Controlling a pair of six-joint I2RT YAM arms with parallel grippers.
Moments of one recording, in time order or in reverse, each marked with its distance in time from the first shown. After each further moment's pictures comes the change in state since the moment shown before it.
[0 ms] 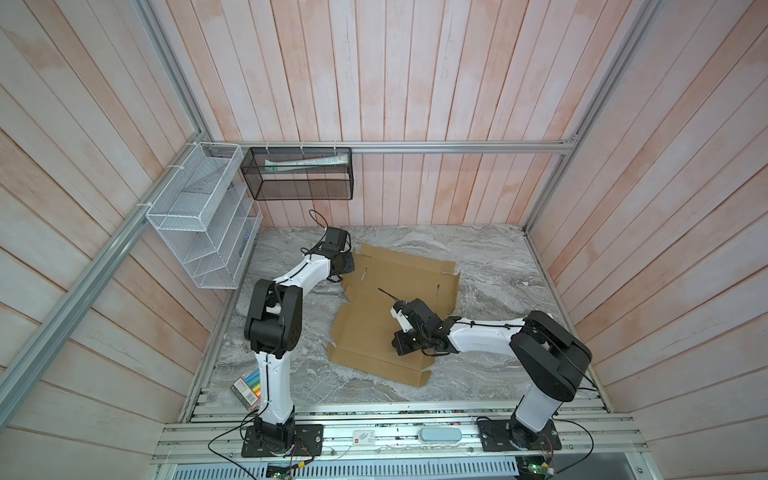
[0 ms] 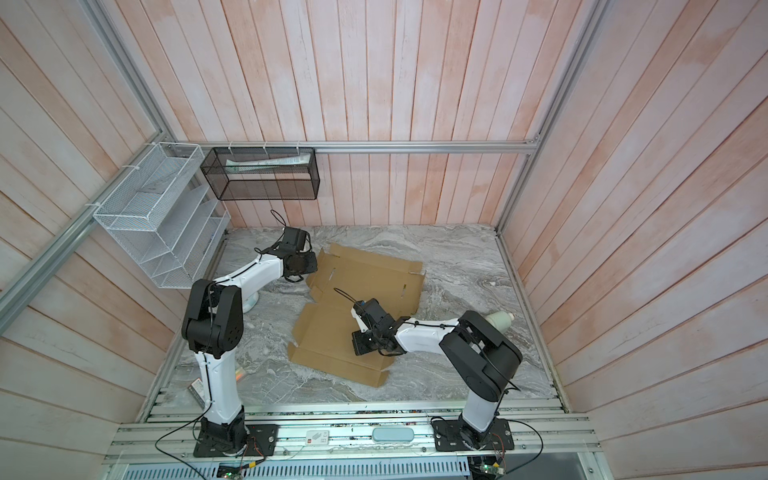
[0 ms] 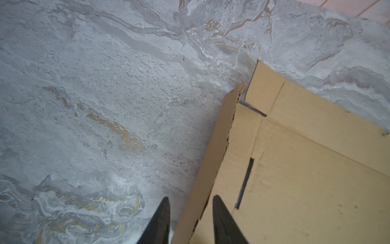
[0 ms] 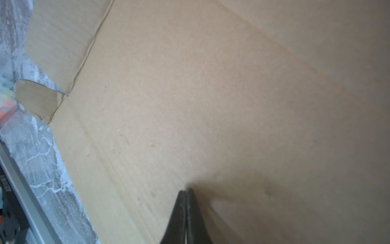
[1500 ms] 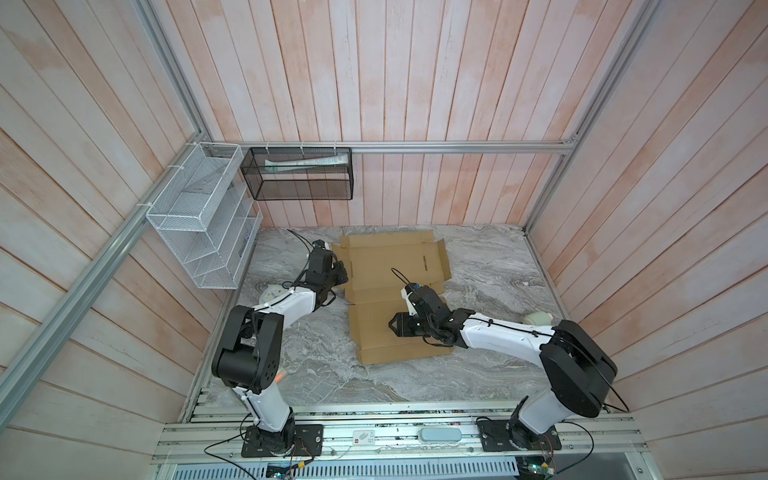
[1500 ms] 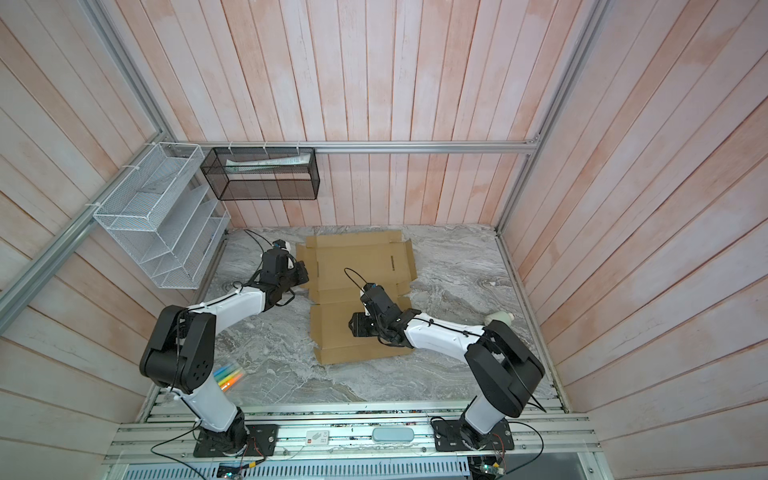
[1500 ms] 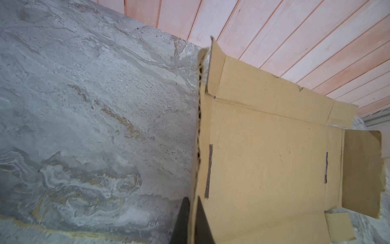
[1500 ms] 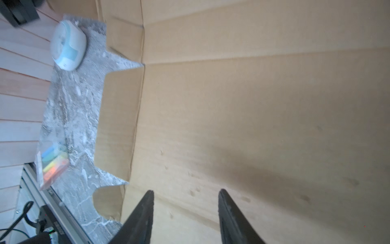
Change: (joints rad) left arm 0.015 -0.385 -0.615 0.586 0.048 -0.127; right arm -0.030 -0.163 0.054 -0.032 0.111 0.224
